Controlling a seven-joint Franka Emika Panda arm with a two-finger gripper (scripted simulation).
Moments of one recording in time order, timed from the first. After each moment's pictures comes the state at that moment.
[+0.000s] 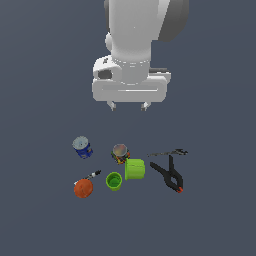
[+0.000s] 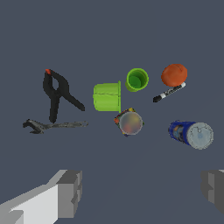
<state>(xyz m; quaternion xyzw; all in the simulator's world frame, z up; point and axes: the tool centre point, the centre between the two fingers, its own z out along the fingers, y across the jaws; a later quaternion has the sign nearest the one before) -0.004 0.003 0.322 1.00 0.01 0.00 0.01</state>
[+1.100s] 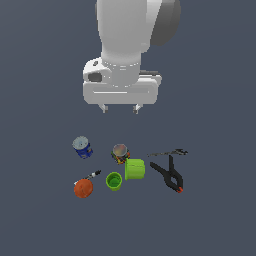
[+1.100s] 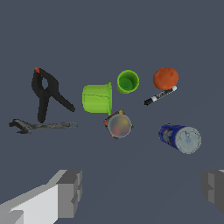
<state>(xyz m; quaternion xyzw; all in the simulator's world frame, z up) 0.002 -0.023 0.319 1.00 0.02 0.00 0.03</state>
